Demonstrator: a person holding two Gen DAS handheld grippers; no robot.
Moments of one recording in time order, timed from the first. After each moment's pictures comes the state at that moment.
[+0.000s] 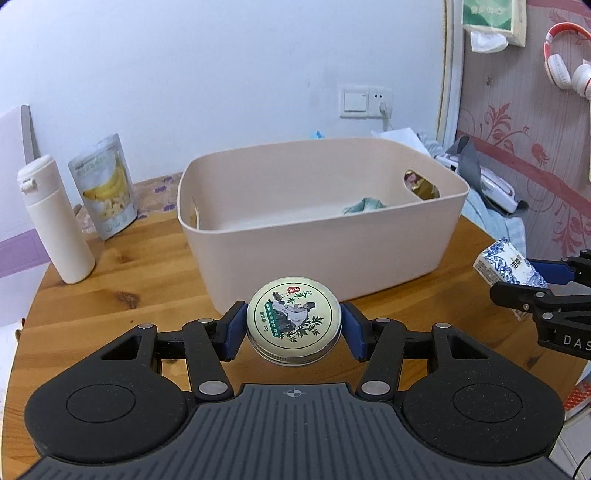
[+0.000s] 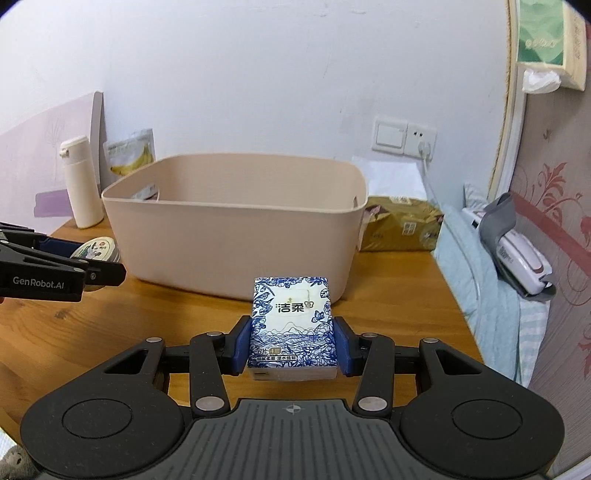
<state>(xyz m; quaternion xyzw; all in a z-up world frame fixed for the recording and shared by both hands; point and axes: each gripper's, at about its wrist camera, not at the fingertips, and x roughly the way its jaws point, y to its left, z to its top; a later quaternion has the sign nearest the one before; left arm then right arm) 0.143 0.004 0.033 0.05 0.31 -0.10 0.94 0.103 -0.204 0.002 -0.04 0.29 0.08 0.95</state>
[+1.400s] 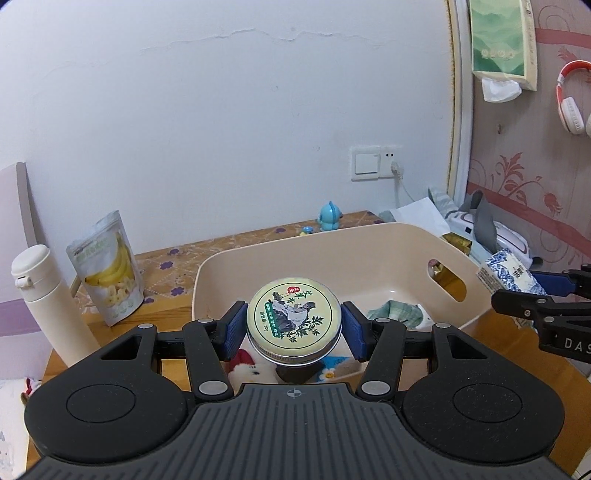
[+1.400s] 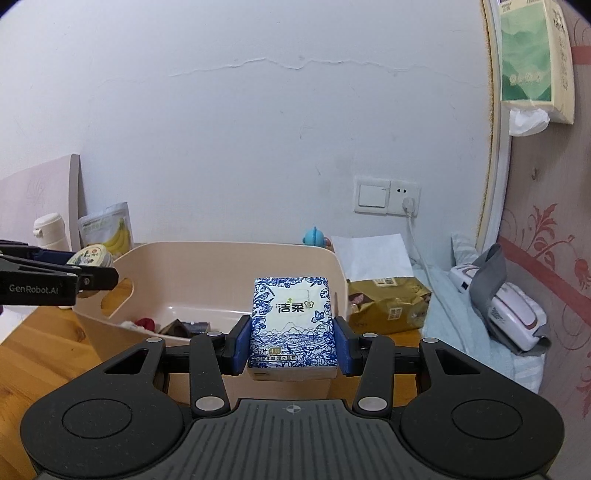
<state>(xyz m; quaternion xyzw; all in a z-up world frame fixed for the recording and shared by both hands) 0.211 0.003 0.082 0.06 0.24 -0.10 0.96 0.159 -0.211 0.048 -0.01 0.22 0.06 0.97</state>
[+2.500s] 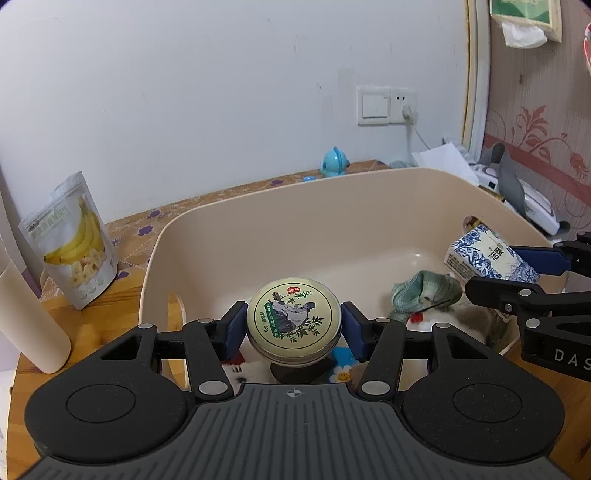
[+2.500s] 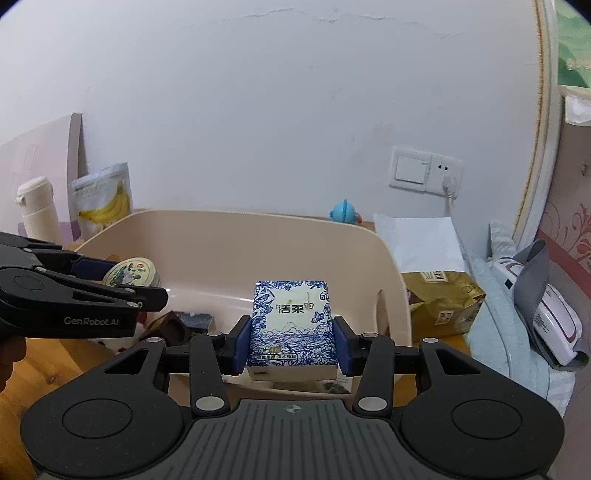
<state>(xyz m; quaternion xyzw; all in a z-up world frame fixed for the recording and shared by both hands) 0.285 -0.015 0.033 0.08 0.31 -0.09 0.94 0.237 -0.181 0.019 -0.04 0.28 0.08 0.96</state>
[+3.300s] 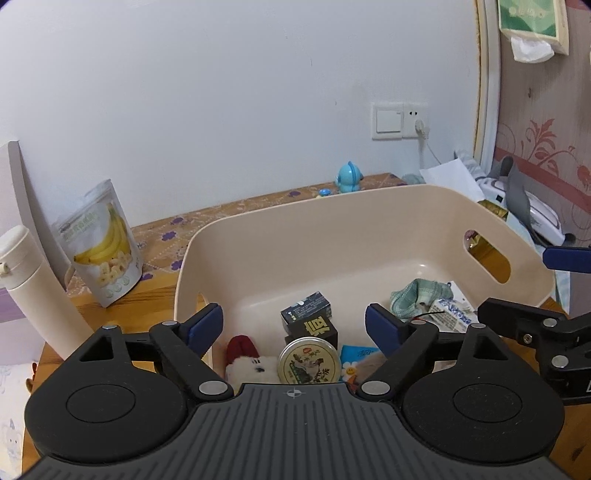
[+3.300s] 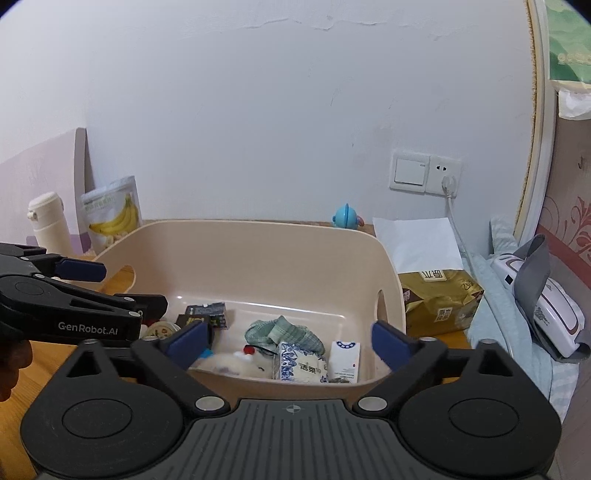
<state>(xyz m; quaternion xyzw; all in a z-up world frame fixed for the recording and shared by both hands) 0.256 -0.013 0.054 0.07 0.30 -0.06 0.95 0.221 -0.187 0.030 -0.01 0.27 0.09 0.96</state>
